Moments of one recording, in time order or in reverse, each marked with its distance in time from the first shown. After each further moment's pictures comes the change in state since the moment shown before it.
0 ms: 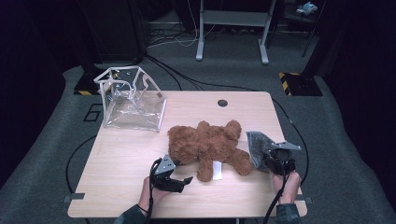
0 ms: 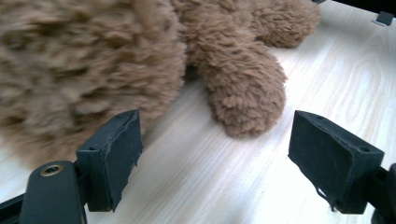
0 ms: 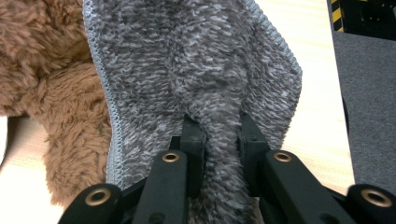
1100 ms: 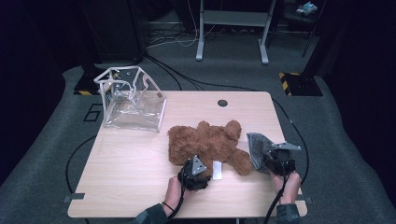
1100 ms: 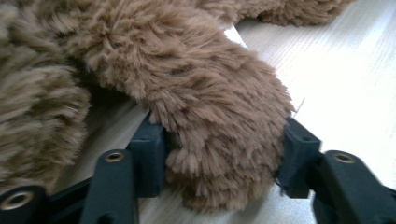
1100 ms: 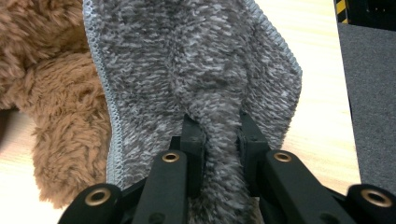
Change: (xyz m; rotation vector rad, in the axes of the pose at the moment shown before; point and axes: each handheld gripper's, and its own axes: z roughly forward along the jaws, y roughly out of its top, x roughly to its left) left arm -0.040 0.017 0.078 0.141 0.121 0.060; right arm -0.004 -0.004 0.006 0.022 0.007 0.015
